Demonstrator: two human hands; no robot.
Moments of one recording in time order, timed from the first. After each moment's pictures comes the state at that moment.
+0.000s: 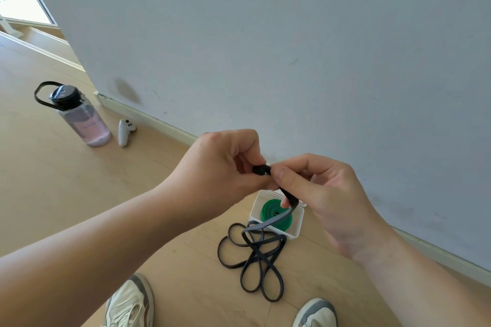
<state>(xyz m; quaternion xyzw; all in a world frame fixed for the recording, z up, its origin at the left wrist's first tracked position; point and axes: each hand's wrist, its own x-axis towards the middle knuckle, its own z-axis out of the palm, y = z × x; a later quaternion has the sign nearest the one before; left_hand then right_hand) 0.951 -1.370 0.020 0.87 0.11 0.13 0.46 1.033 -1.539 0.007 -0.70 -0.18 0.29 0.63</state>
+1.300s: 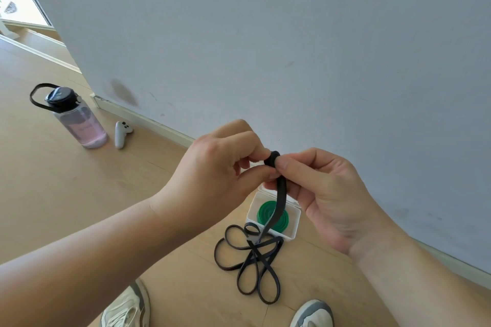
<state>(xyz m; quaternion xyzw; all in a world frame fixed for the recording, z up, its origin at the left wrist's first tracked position) 0.957 -1.368 -0.001 0.87 -0.01 0.29 0.39 1.038 -1.534 0.016 -0.58 -0.09 0.33 0.74</state>
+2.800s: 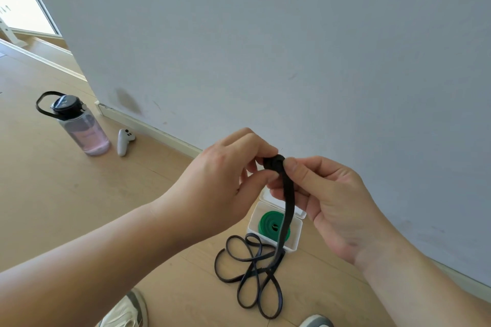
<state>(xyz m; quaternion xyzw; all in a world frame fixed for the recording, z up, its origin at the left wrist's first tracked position) 0.955 -1.362 0.008 0.90 -0.03 0.25 0.36 1.043 -1.533 0.017 -0.59 -0.08 0.32 0.74</state>
